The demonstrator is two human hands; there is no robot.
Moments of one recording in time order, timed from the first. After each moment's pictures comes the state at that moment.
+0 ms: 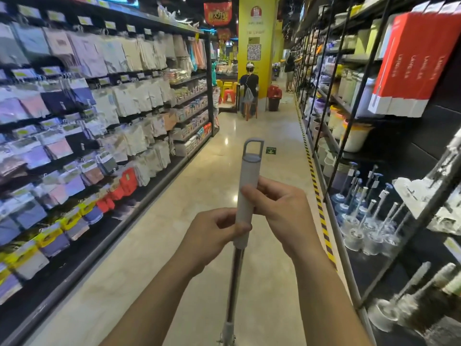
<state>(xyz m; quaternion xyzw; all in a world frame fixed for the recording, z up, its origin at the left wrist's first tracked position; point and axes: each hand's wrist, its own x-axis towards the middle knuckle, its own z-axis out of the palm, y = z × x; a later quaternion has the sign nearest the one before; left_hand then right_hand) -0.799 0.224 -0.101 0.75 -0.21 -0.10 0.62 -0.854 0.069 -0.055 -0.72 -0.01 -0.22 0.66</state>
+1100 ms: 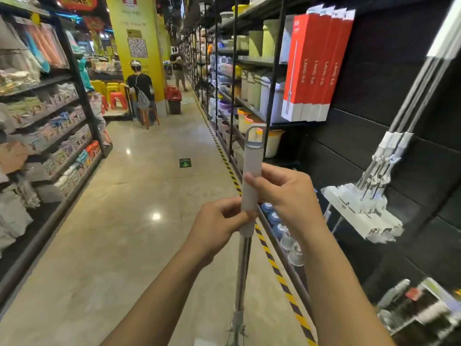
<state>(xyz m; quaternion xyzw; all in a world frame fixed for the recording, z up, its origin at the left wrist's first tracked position) -0.365 -0.110 -0.087 0.64 -0.37 -0.24 0.63 -0.481 -0.214 -0.019 -0.74 0.12 -0.36 0.55</state>
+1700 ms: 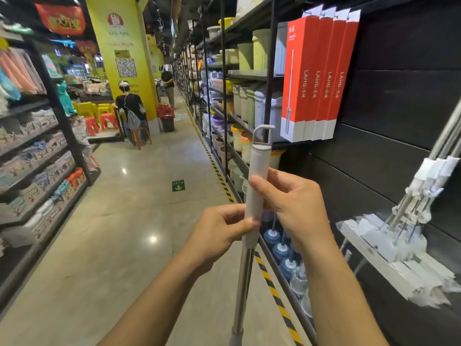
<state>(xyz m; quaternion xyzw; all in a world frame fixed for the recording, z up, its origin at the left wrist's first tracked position) -0.197 -0.330 -0.065 0.64 -0.43 -0.26 0.58 -0.324 -0.427 -0.016 -0.71 0.16 -0.43 0.54</state>
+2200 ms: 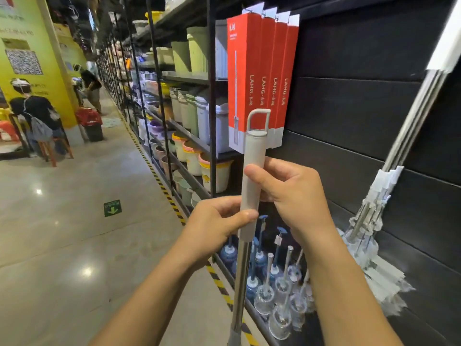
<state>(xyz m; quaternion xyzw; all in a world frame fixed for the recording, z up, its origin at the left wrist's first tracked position) -0.109 -0.534 -0.049 0.58 -0.52 -0.30 0.55 -0.255 -0.603 0.005 -0.70 0.24 -0.50 0.45</state>
